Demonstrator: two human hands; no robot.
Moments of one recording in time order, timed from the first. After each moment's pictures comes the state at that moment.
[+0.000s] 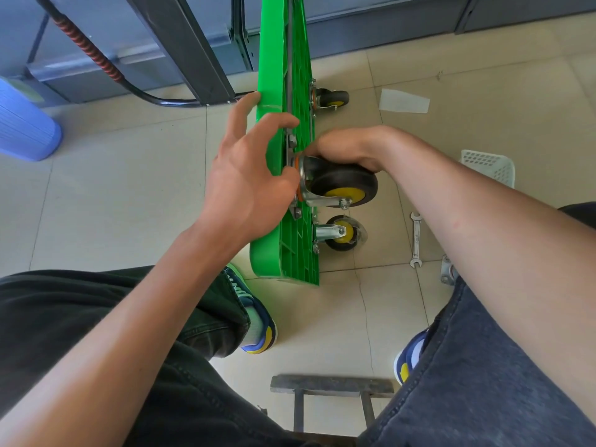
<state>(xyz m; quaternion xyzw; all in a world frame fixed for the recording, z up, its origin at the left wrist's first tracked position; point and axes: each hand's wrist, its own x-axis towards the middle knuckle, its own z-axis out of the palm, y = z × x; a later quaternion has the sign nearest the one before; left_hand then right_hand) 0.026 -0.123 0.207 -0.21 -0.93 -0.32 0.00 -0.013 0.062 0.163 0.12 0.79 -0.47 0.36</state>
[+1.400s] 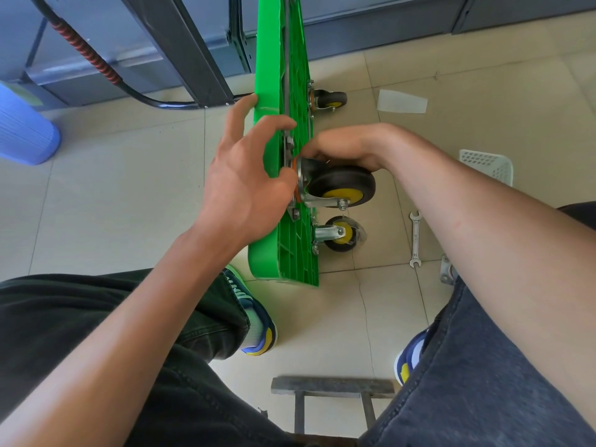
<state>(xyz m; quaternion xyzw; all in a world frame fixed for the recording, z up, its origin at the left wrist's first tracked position) 0.024 -0.123 0.206 -0.21 -0.92 -0.33 -0.01 -0.014 0.068 0.164 0.12 0.74 -0.52 0.41</state>
